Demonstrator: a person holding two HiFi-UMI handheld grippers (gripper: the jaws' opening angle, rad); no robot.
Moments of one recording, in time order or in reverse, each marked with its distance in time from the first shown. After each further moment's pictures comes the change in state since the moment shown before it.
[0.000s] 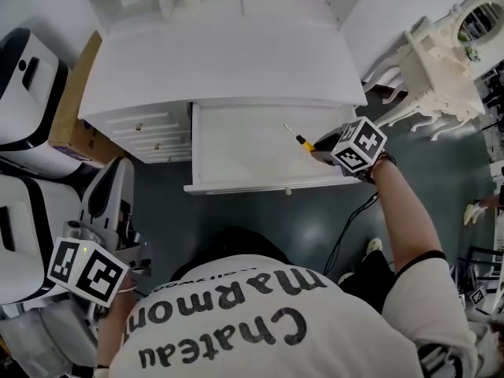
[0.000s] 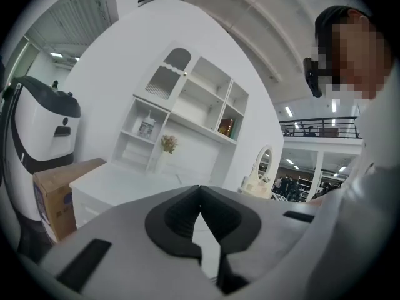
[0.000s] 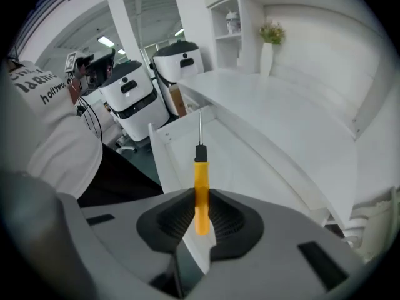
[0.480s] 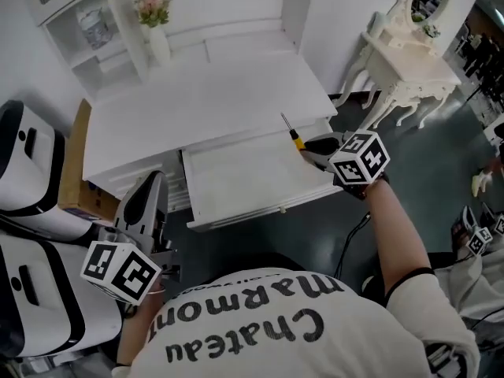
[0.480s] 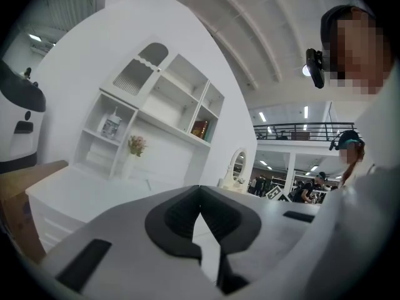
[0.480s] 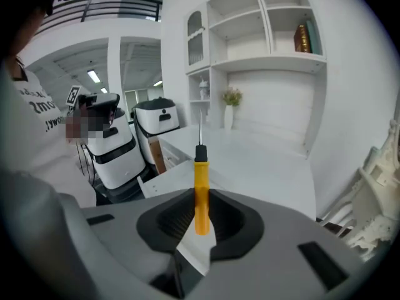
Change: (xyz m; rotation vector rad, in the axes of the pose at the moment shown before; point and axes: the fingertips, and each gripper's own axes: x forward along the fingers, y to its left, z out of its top) left arm 0.041 -0.072 0.017 0.042 -0.024 -0.237; right arm -0.106 0.012 0.043 0.163 -0.466 -0.249
